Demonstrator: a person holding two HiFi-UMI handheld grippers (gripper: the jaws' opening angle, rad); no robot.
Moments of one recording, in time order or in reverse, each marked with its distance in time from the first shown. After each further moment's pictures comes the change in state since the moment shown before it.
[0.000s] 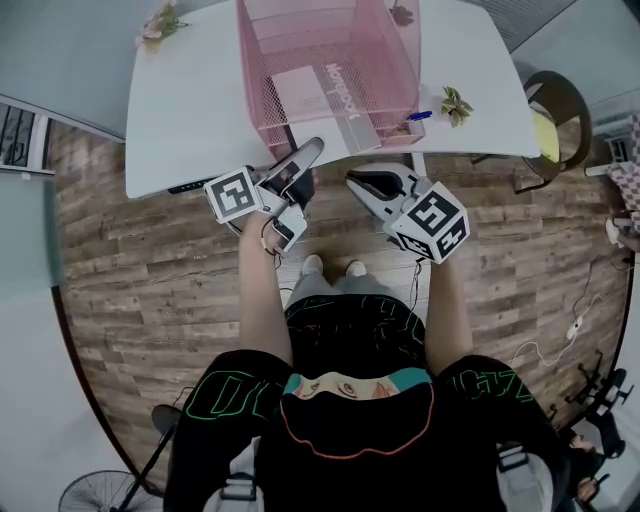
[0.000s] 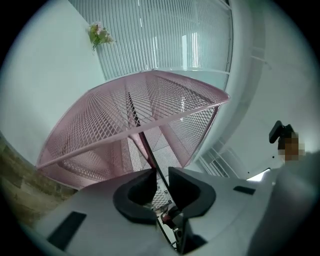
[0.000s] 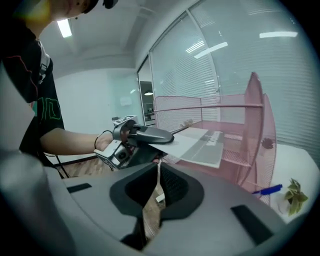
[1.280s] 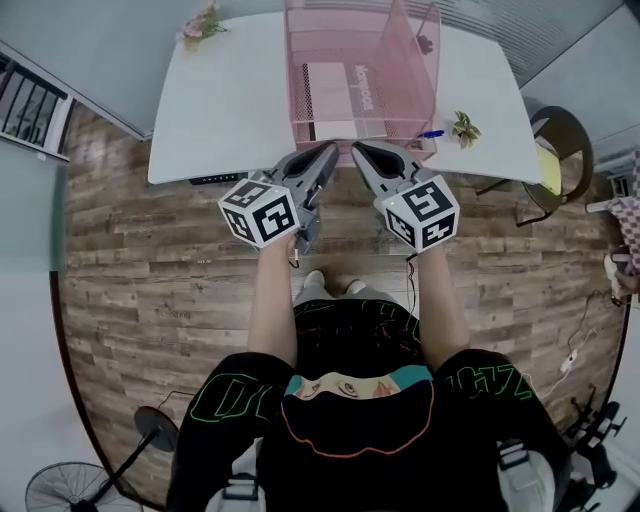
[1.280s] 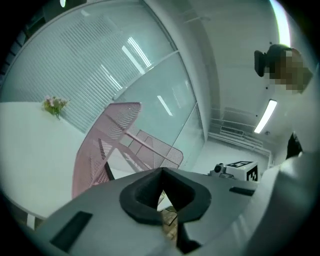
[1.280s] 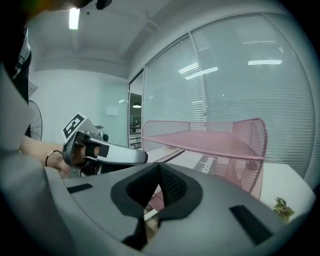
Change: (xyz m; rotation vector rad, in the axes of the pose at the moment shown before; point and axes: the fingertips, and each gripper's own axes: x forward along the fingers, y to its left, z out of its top) left arm -0.027 -0.059 0.005 0.683 -0.050 0.175; right arm 0.013 -0.012 0.066 -0.043 -0.180 -0.217
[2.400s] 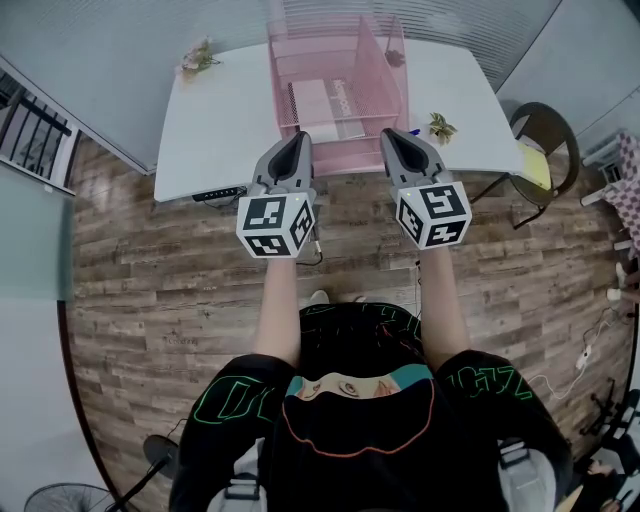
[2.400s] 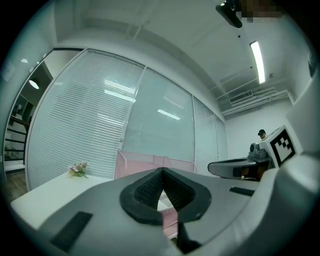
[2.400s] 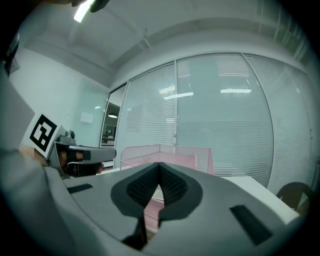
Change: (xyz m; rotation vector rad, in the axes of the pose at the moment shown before) left arm -0.031 -0.042 0.050 0.464 -0.154 0.351; right arm -0.095 -0.034 0.050 -0.004 -0.180 -0.353
